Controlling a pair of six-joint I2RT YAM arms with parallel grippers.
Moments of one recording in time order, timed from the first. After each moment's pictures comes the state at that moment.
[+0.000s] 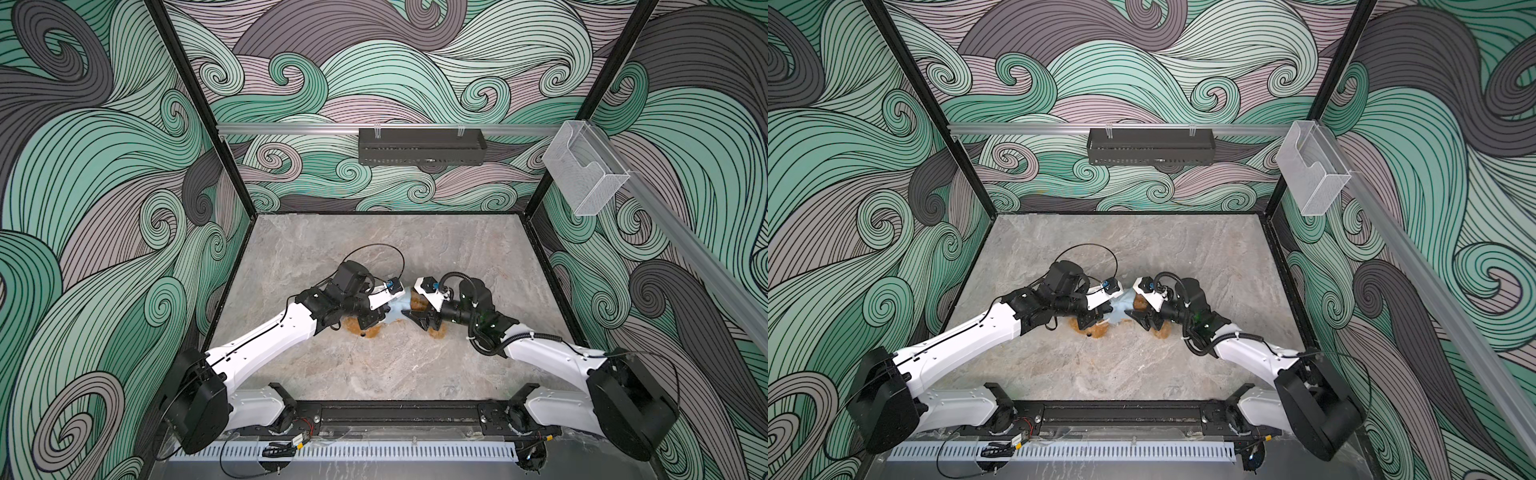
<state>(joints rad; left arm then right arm) -0.69 1.26 0.91 -0.42 0.33 0.47 0.62 1.29 0.53 0.39 -0.51 -0.25</state>
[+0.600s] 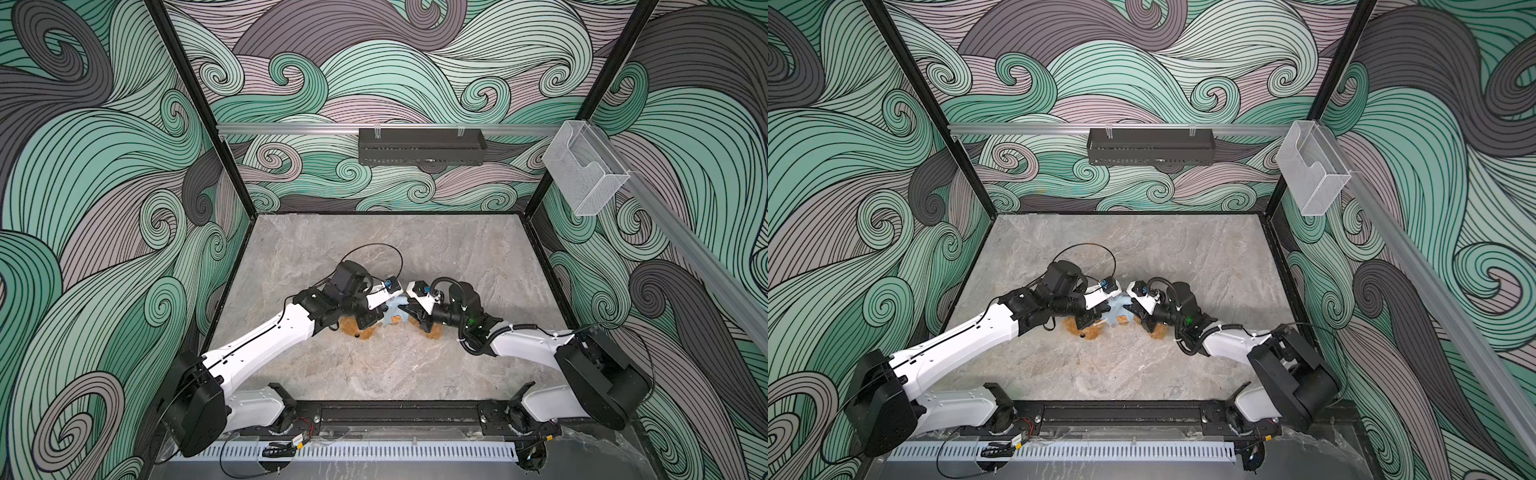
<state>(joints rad) -0.69 1.24 0.90 -0.44 0.30 0.46 0.65 1.43 0.48 0.61 -0.49 -0.18</state>
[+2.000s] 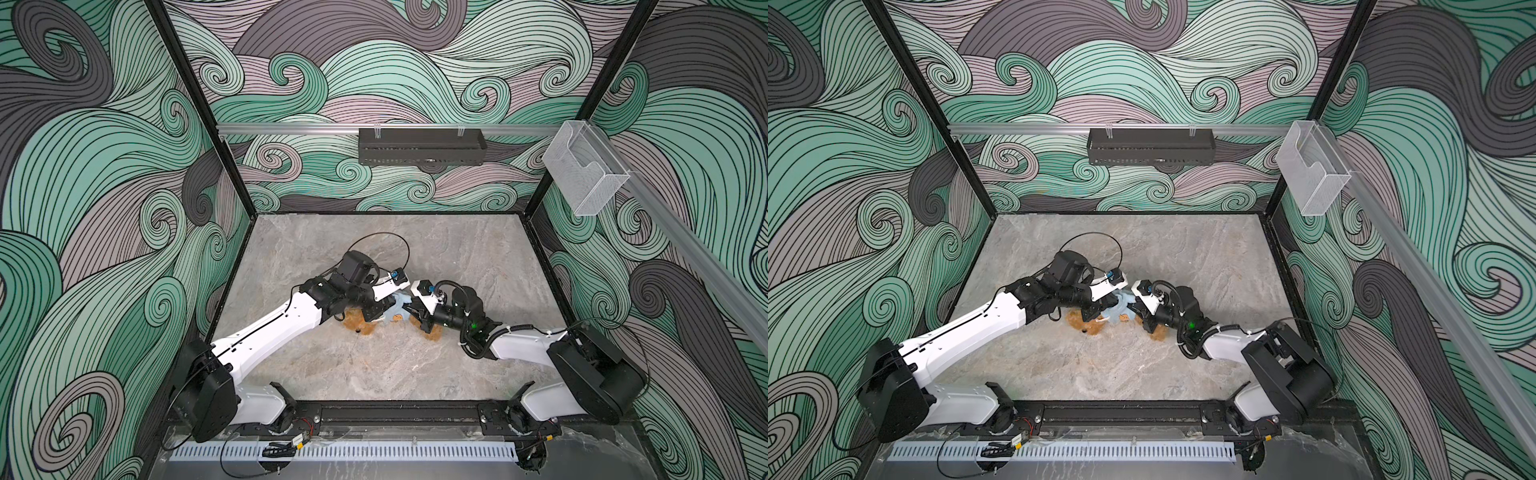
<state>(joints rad) -0.69 1.33 1.03 -0.49 0.36 0.45 0.65 1.45 0.43 0.73 -0.47 -0.11</state>
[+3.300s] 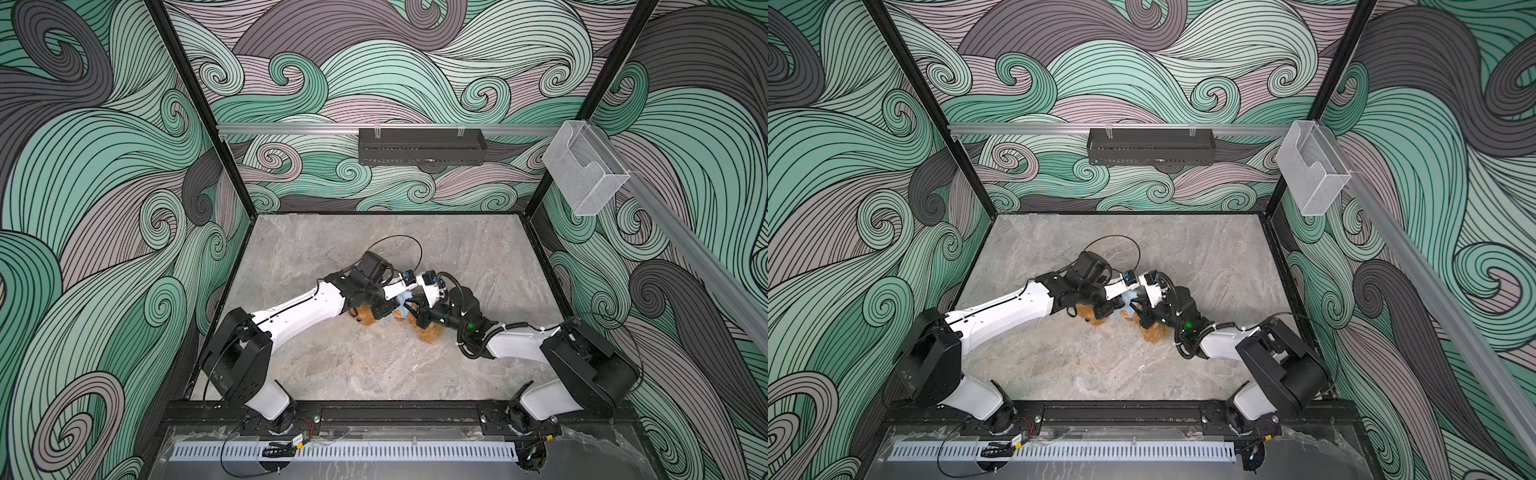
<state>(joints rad) -0.71 1.54 1.08 -0.44 0.26 0.43 0.67 1.49 0.45 0.76 -0.35 0.28</state>
